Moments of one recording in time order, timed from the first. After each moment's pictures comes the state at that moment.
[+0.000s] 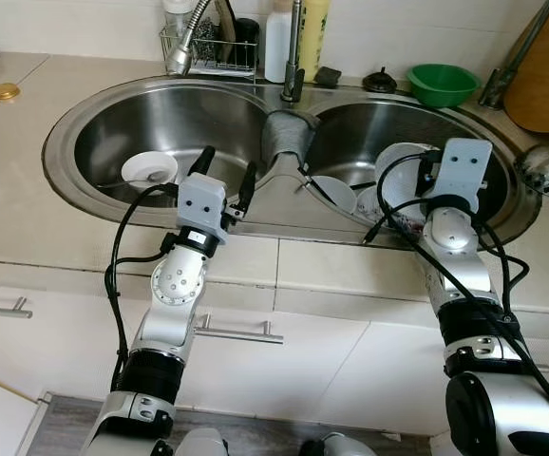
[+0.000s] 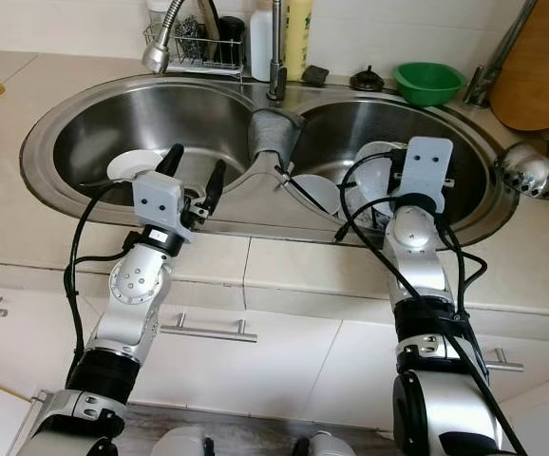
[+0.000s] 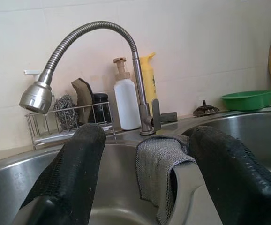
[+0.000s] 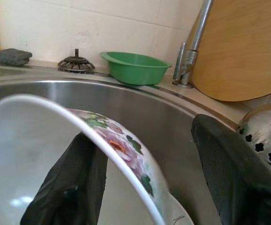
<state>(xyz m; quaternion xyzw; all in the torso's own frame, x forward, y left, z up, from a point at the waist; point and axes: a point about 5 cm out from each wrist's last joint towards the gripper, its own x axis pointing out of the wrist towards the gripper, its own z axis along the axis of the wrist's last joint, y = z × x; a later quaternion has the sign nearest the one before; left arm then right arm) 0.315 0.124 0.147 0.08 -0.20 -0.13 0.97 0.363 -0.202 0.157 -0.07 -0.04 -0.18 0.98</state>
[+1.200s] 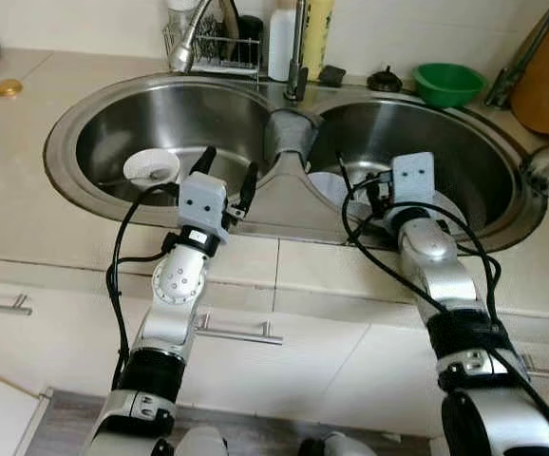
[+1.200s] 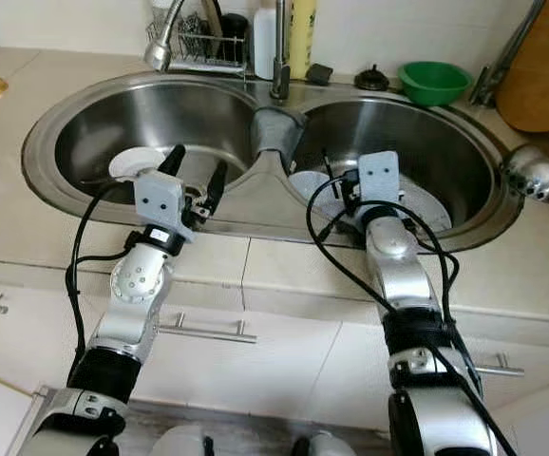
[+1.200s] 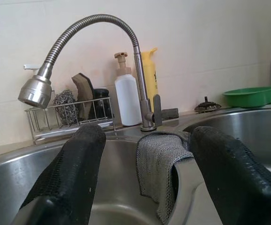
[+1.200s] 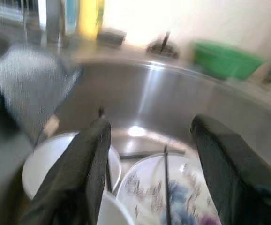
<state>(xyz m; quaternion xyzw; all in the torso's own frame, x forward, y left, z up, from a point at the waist) 0.316 0.123 0.147 0.08 -0.19 -0.13 0.97 0.348 -0.168 0.149 -0.07 -0.04 -0.03 1.00</state>
